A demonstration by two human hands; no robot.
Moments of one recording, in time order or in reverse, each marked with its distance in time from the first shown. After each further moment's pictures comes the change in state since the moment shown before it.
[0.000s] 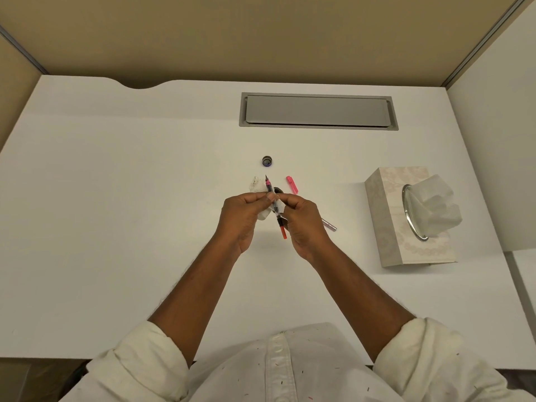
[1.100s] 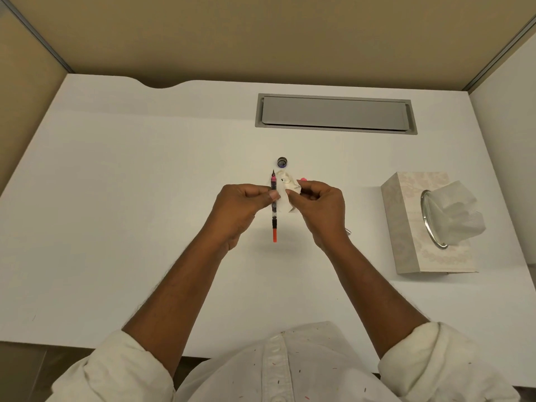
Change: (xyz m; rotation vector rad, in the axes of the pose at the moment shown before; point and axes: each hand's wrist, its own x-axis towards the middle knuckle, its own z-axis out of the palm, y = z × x) left_hand -0.026 0.046 -0.028 0.340 0.003 0.060; right_hand 0.003 -0.020 0.007 -0.201 0.202 -0.207
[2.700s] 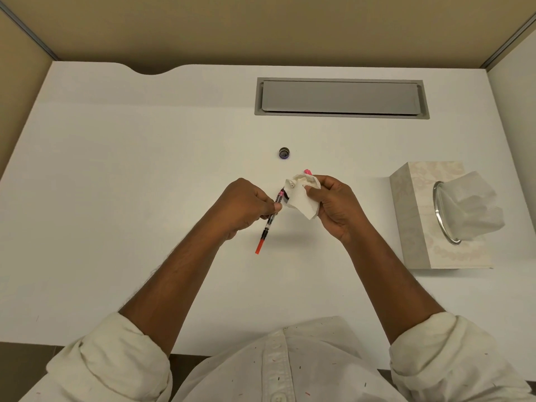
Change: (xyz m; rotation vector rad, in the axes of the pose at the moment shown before) left_hand 0.026 0.006 -0.002 0.442 -0.117 -0.175; right_hand 0.046 0.034 -0.018 0.434 -0.193 0.346
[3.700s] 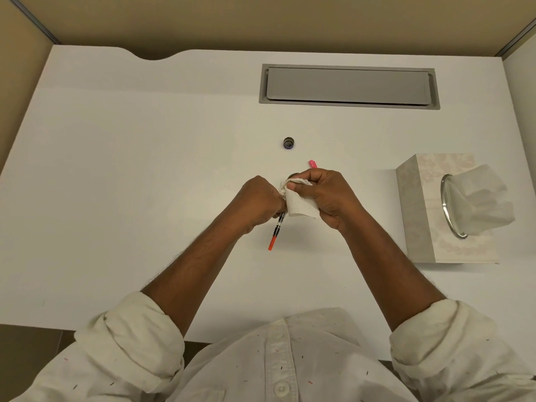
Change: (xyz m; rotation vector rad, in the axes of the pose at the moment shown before) left_hand 0.008 0.000 0.024 0.075 -0.013 -0.038; right_hand -0.010 -0.007 0.021 -0.368 -0.119 -0.028
